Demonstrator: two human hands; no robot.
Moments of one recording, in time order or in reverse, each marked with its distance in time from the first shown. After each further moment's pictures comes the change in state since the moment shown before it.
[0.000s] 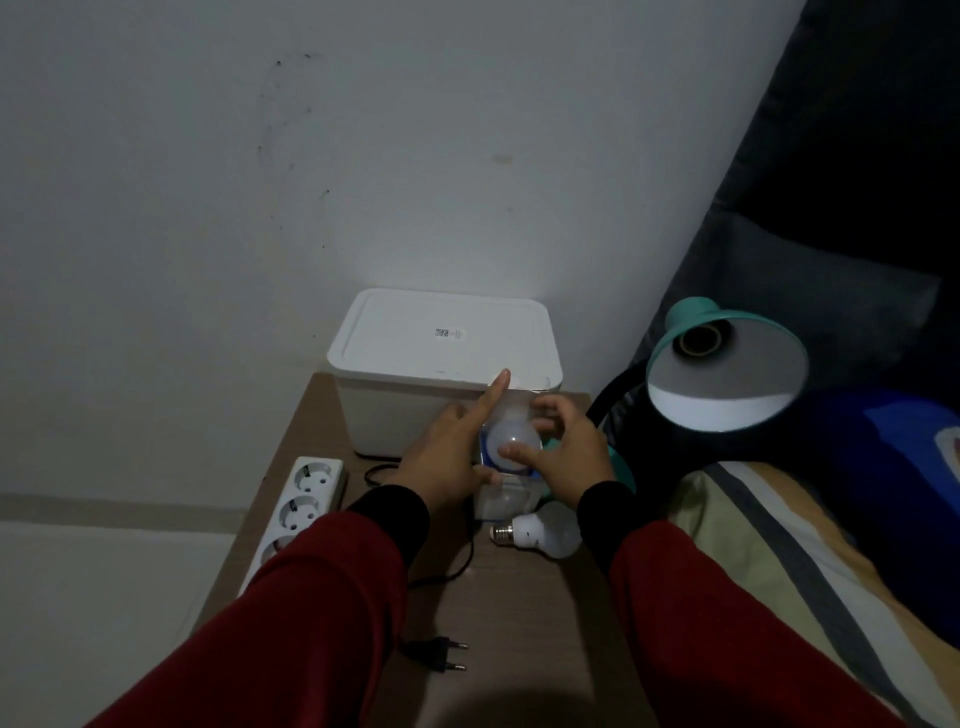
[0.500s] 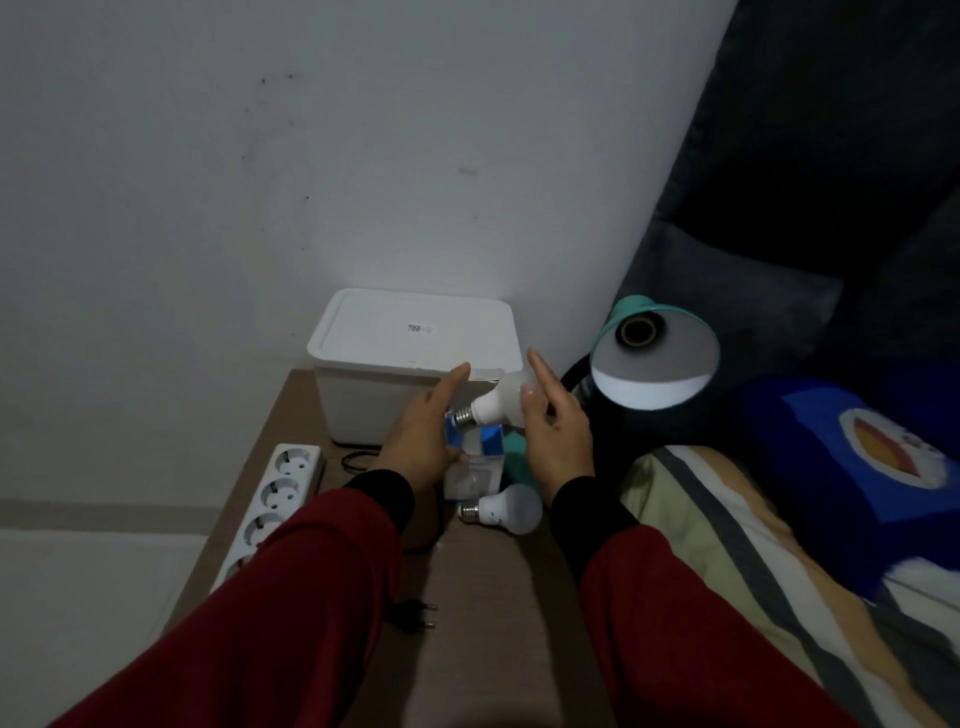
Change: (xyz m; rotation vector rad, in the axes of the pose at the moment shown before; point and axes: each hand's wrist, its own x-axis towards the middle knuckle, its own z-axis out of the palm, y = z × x) left_hand -0.017 0.015 0.002 -0.131 0.157 -0.031; right_hand -0.042 -0.026 -0.017 0.283 0.221 -0.104
